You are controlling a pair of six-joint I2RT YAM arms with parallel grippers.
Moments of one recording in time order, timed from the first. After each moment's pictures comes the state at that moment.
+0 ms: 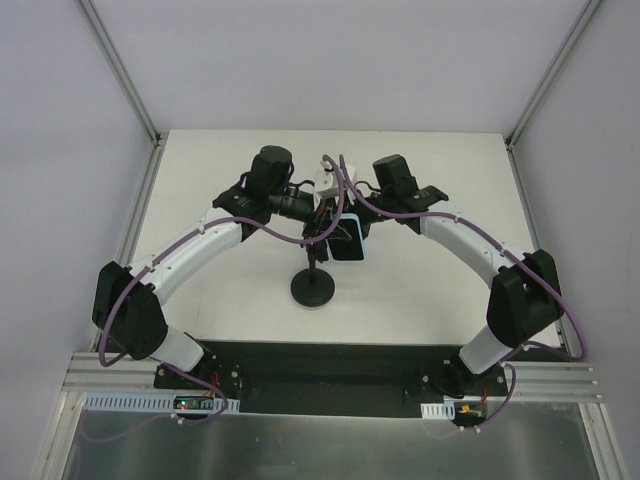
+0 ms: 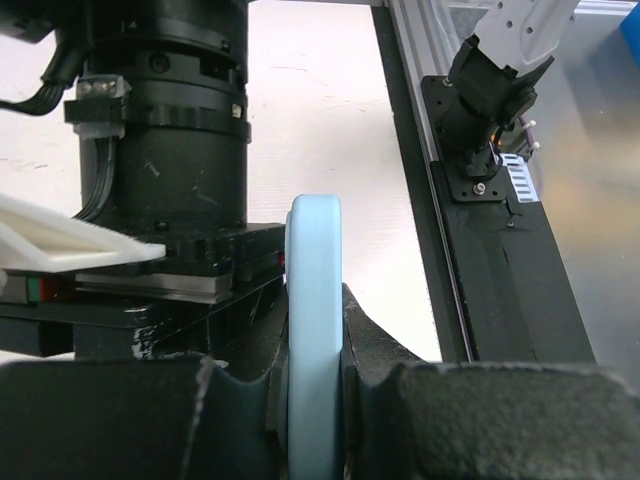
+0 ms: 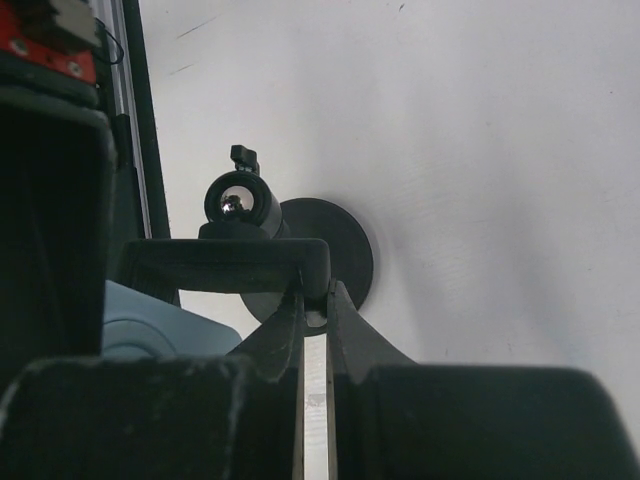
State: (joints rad) left arm -0.61 1.47 1.26 -0.23 1.06 0.24; right arm 0.56 1.60 1.28 -0.45 -0.81 -0.26
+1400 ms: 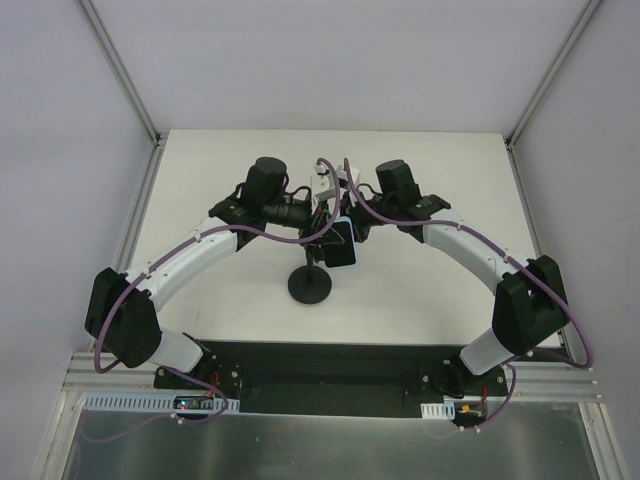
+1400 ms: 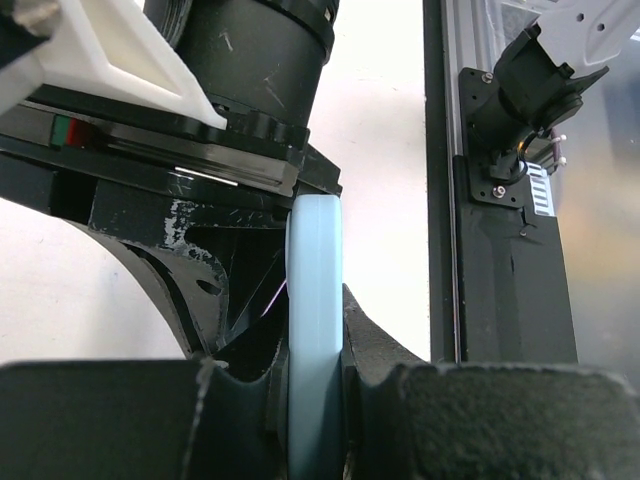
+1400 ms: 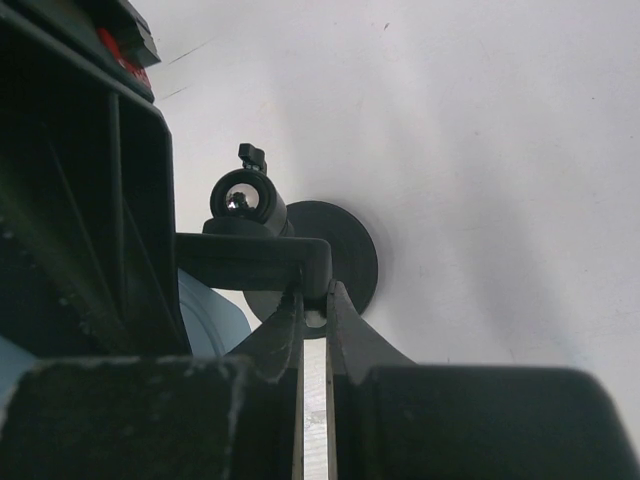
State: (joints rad) left arm -0.59 1.42 1.15 -0.19 0.93 0.12; right arm 0.57 1.56 1.19 -0.32 -0.78 -0.18
